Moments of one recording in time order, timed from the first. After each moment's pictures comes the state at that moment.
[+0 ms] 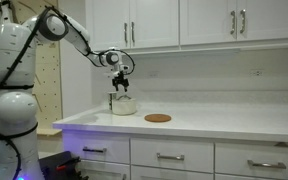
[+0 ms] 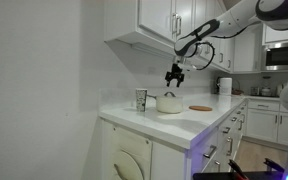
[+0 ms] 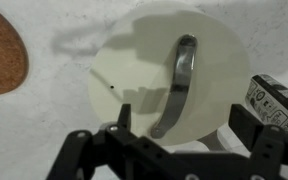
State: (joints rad) arm 0.21 0.08 0.21 -1.88 -0.01 2.22 0.05
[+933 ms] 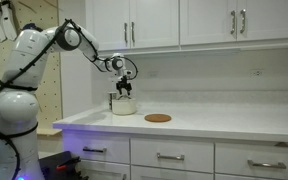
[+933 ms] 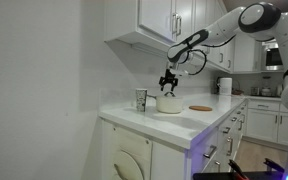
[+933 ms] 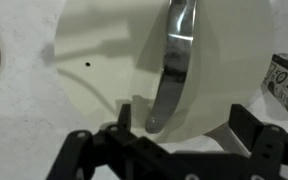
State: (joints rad) arm 0.25 0.28 0.20 -1.70 -0.07 2.22 0.15
